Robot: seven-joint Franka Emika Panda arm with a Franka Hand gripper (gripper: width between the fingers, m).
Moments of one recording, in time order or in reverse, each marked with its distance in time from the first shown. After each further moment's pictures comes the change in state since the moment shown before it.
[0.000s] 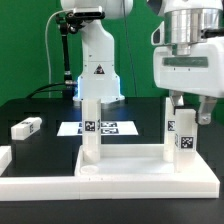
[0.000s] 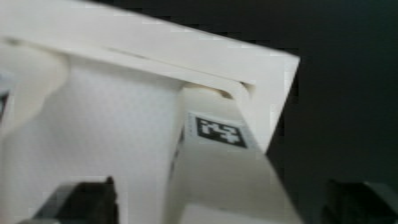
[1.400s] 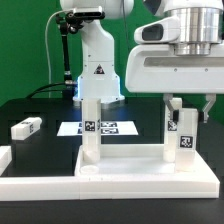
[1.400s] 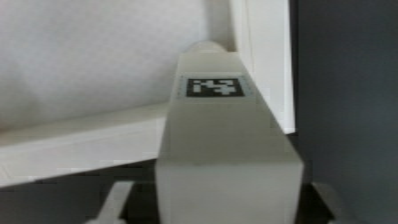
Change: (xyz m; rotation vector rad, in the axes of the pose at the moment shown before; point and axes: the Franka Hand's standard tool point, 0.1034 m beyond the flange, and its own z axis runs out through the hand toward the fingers) arm 0.014 -0.003 -0.001 -0.010 0.025 -0.784
